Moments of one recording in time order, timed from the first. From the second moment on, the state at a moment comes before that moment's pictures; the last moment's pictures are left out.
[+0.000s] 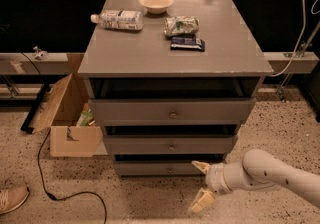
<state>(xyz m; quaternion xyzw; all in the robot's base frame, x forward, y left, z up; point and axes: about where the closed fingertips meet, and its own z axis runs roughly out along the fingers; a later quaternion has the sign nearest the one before) 0.443 -0.116 0.457 -0.56 0.72 0.28 0.29</state>
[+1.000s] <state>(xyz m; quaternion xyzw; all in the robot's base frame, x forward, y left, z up) 0.473 -0.126 0.332 -0.58 0.72 0.25 0.27</state>
